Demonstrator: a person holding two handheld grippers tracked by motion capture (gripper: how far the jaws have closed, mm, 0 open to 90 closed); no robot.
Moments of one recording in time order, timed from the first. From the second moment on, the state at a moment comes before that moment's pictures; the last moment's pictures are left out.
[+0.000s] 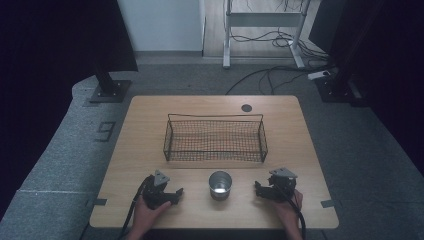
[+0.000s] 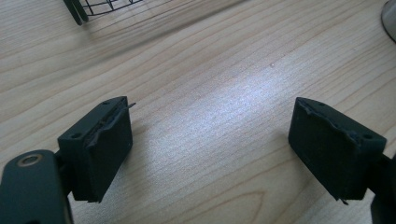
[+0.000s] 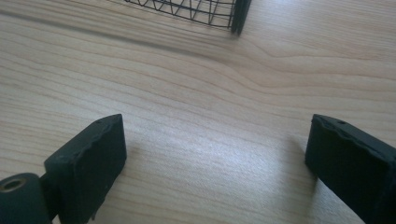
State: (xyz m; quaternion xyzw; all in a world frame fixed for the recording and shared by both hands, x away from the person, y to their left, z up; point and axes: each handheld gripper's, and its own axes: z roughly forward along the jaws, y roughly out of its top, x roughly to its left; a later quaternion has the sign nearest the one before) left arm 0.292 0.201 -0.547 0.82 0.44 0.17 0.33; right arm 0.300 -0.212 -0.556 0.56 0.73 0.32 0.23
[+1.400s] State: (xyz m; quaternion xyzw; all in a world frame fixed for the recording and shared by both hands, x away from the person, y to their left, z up) left arm 0.292 0.201 -0.547 0.82 0.44 0.17 0.33; right arm 0.264 -0.177 -0.508 0.48 0.74 0.42 0.22
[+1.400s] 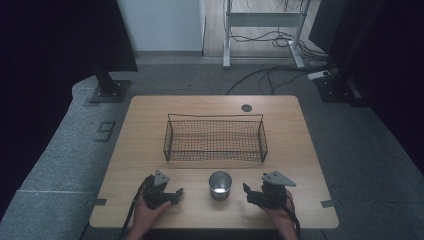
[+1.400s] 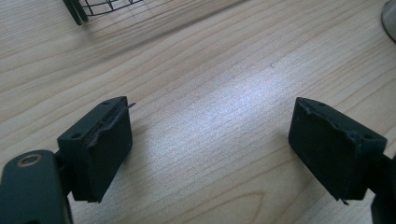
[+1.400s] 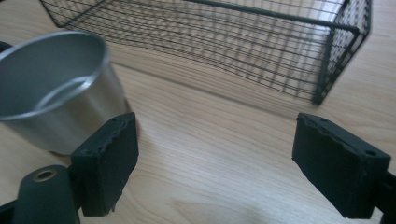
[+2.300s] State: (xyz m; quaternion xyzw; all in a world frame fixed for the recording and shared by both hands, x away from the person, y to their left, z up) left arm 0.292 0.201 -0.547 0.82 0.44 0.17 0.33; right arm 0.246 -0.140 -0.482 0.42 0.76 0.46 0.20
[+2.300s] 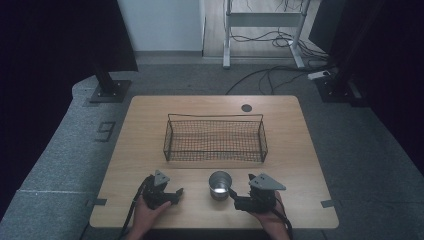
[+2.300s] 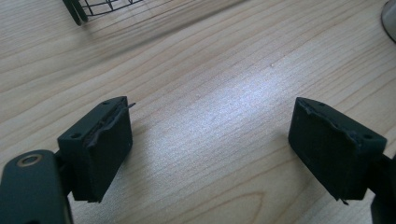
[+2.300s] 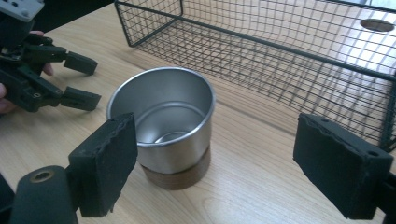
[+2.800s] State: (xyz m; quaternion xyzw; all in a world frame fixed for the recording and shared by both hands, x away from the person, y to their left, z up) left arm 0.292 0.201 -0.547 0.82 0.44 0.17 0.33; right arm 0.248 -0.118 -0.481 0.40 0.77 0.46 0.18
